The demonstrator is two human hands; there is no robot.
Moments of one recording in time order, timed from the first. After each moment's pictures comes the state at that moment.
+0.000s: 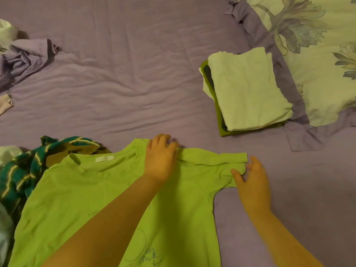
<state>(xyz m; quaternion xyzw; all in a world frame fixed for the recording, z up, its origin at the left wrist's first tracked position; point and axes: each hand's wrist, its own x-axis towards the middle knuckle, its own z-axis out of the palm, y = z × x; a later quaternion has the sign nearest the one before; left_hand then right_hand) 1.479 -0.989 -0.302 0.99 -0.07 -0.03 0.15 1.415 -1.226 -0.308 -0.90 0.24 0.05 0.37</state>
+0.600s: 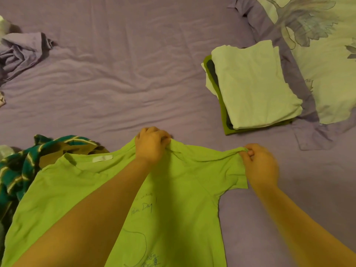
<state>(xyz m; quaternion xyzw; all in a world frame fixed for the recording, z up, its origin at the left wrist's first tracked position) 1.525 -0.957 -0.318 0.98 0.03 -0.09 0.18 1.466 -1.236 -0.318 -0.94 0.20 0.05 0.26</state>
